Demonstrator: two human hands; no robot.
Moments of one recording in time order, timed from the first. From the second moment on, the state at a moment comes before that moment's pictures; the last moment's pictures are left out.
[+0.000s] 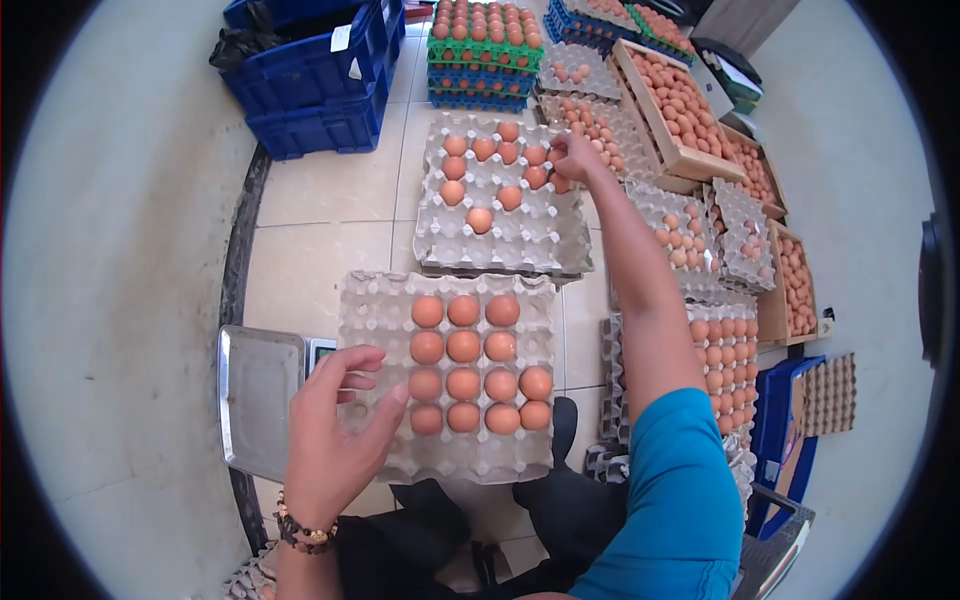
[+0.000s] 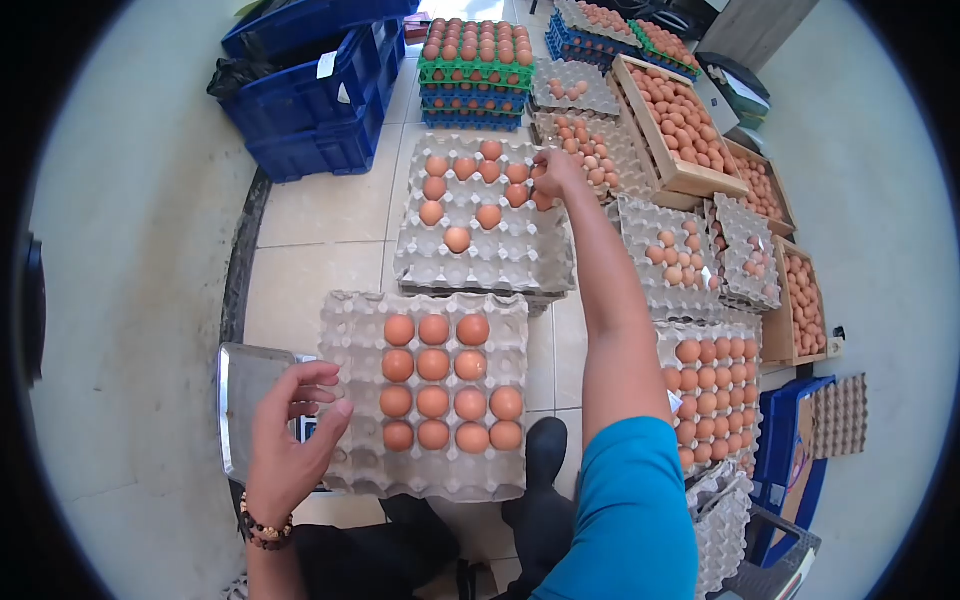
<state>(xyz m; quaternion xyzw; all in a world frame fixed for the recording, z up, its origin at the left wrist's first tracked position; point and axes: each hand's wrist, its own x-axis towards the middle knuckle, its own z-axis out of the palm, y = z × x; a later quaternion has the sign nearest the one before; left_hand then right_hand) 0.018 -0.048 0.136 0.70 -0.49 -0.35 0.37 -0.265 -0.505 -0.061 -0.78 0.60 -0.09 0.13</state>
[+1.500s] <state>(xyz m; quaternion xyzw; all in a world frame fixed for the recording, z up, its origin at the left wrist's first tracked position) -0.011 -0.049 0.138 0.56 -0.59 -0.33 0.48 -0.239 -0.236 0.106 -0.61 0.32 -0.15 0.71</state>
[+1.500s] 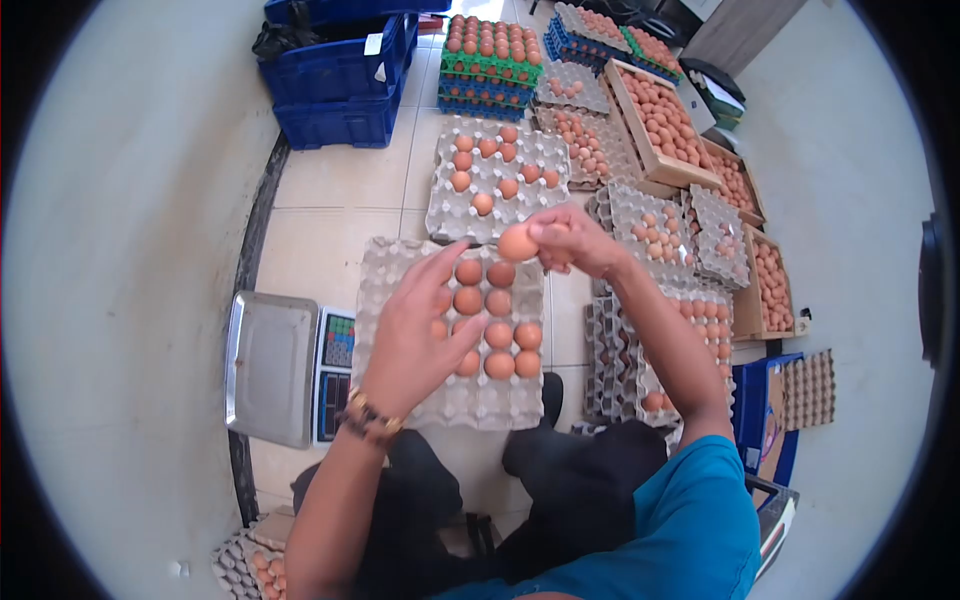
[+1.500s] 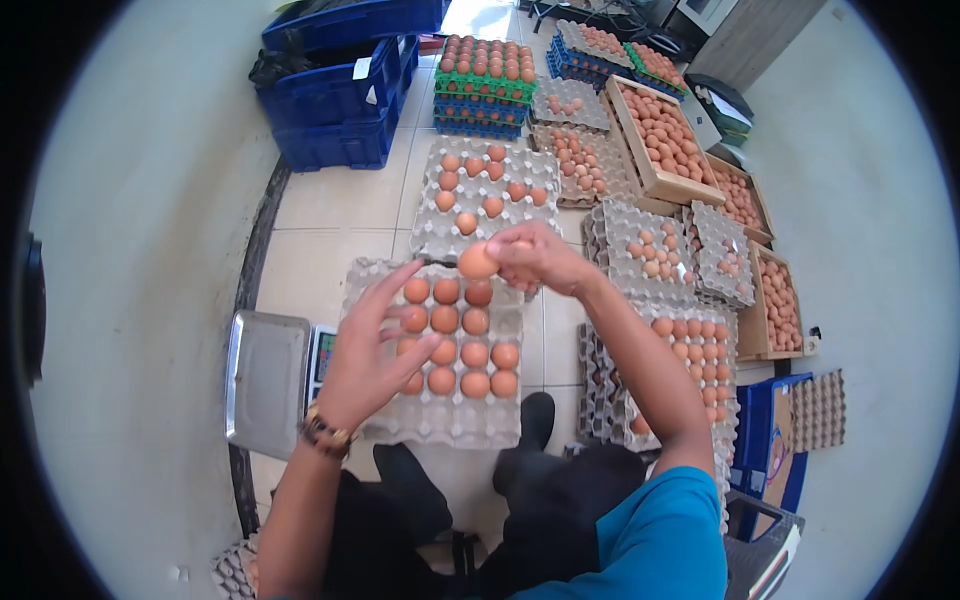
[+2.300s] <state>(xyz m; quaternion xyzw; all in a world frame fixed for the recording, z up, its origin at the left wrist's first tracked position) 0.016 0.023 0.156 0.15 -0.25 -0.77 0.56 -0.198 -0.011 0.189 -0.67 0.30 -0.40 0.54</state>
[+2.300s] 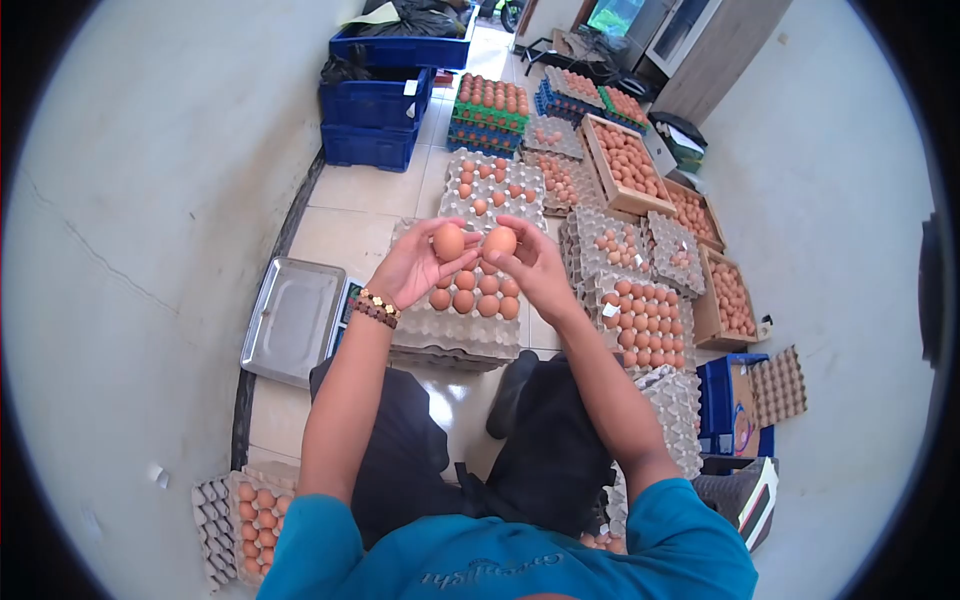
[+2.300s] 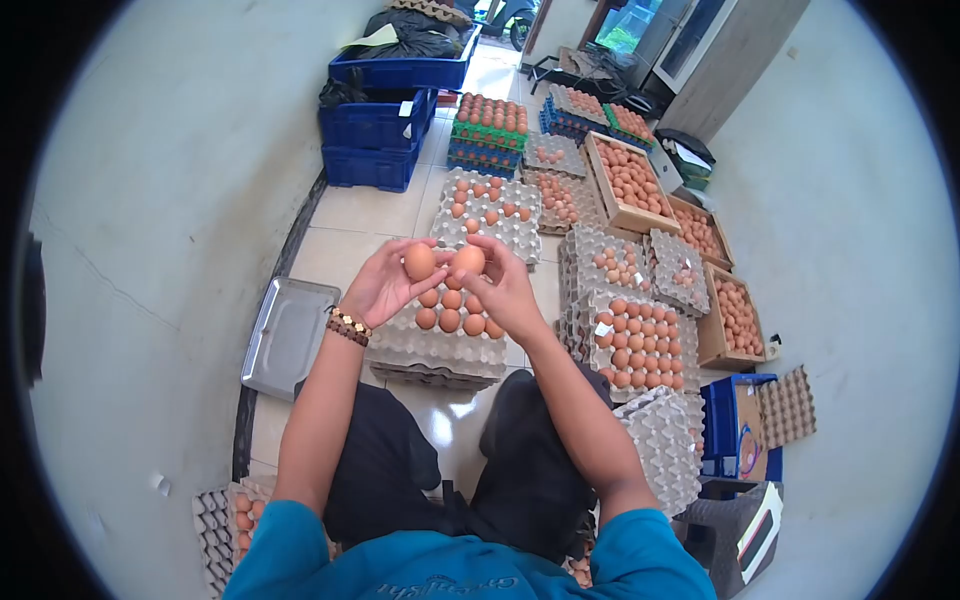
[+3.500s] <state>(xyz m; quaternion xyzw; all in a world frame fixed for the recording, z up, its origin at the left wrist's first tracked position) 0.051 0.612 0.024 0.75 0.20 0.06 0.63 -0.193 -0.005 0.181 -0.86 0.27 -0.31 0.29</state>
